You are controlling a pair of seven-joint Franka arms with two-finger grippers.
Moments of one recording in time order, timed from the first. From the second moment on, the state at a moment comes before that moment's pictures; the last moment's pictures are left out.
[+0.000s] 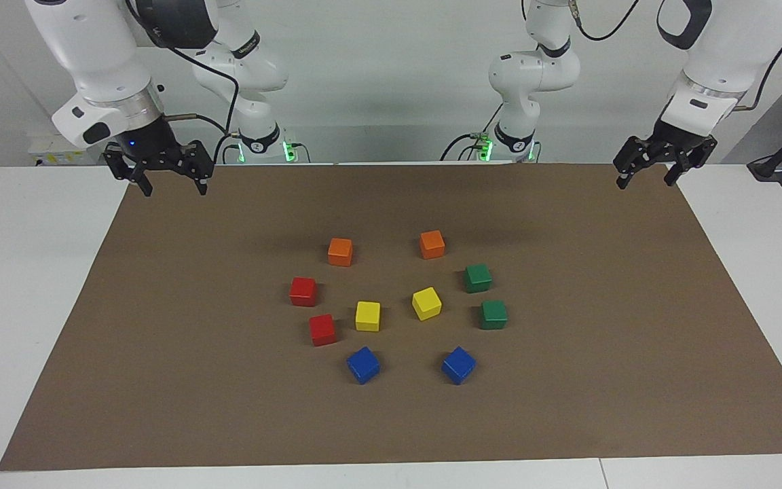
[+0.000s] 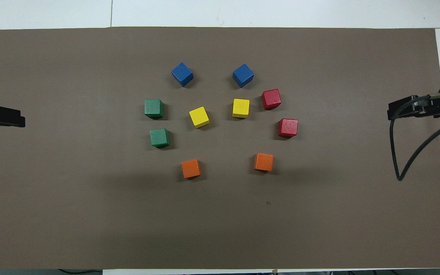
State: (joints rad) left arm 0.01 -0.09 -0.02 -1.70 0.00 1.66 0.00; right arm -0.06 -0.01 0.09 -1.60 -0.02 1.59 0.01
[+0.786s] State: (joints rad) left arm 0.01 -0.10 -0.01 -1.73 0.00 1.67 0.00; right arm -0.05 -0.01 0.09 -1.64 -0.02 1.62 0.04
